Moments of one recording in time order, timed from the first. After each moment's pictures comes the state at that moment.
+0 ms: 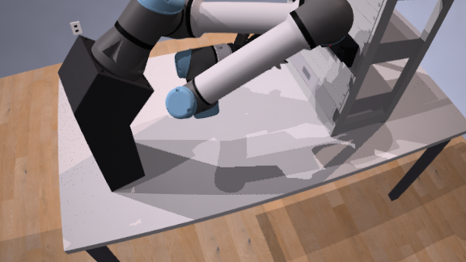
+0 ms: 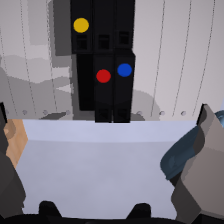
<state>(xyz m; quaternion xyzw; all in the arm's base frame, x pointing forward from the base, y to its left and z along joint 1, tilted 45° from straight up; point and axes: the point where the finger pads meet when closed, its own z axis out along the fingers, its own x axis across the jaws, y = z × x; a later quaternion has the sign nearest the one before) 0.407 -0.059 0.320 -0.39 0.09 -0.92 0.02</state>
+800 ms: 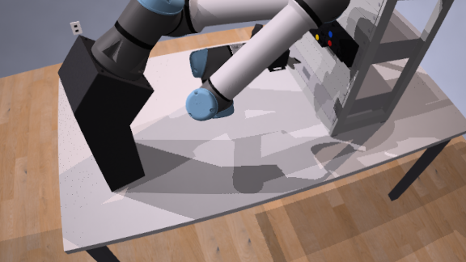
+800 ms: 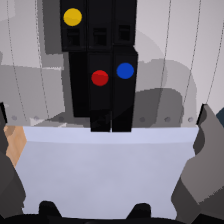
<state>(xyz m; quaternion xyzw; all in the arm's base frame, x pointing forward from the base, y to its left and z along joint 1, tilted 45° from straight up) 0.433 -0.078 0.347 -0.39 0.09 -0.92 0.02</state>
